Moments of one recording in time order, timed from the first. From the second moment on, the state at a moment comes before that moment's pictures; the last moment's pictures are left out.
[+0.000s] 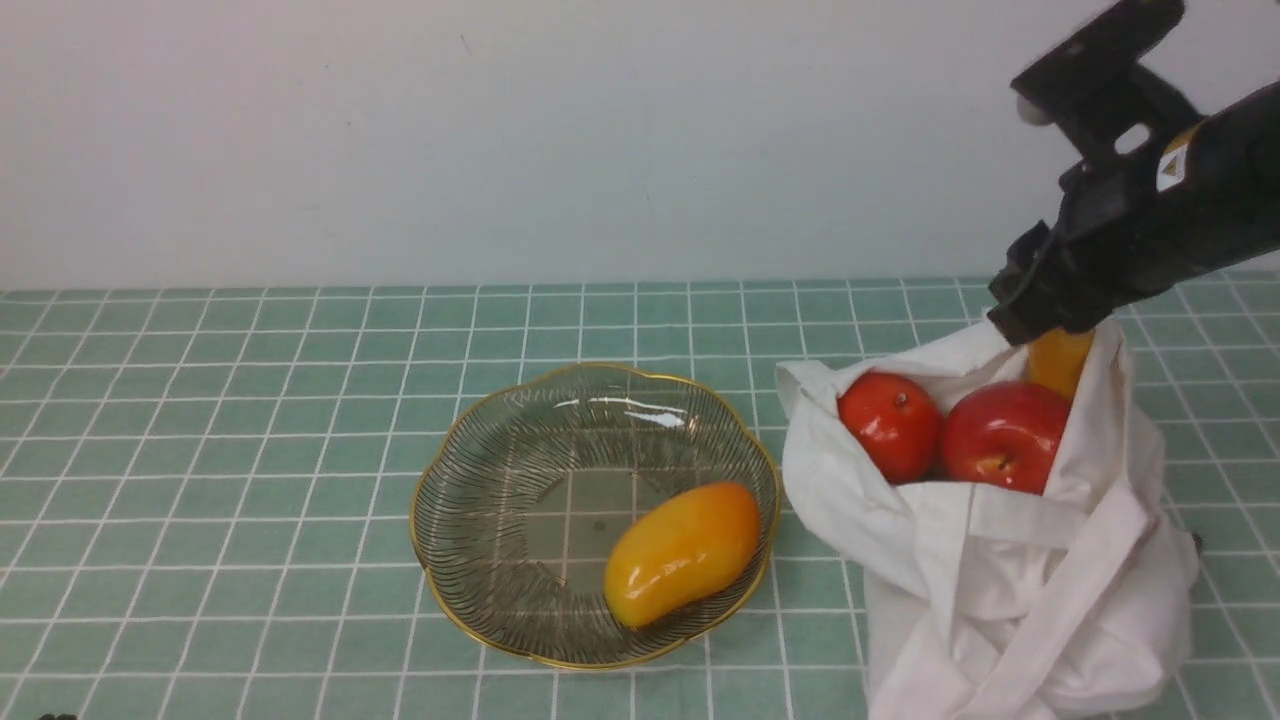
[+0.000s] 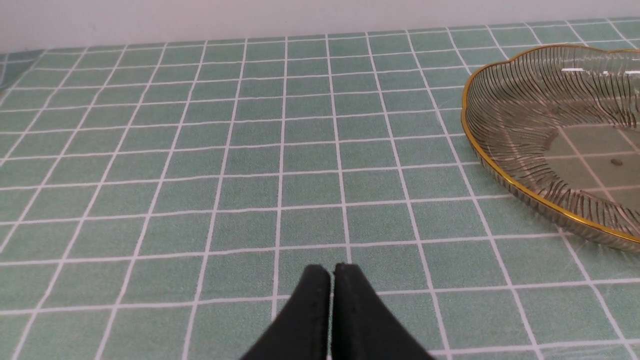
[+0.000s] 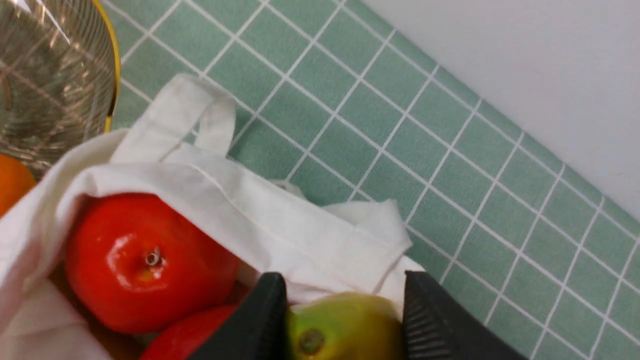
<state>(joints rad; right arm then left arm) 0.28 1.49 -1.26 -0.07 0.79 -0.35 -0.04 -0.01 0.03 0.03 0.38 -0.01</state>
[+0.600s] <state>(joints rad) 0.28 1.26 -1.26 -0.07 0.70 -0.35 -0.04 -0.01 0.03 0.03 0.38 -0.01</state>
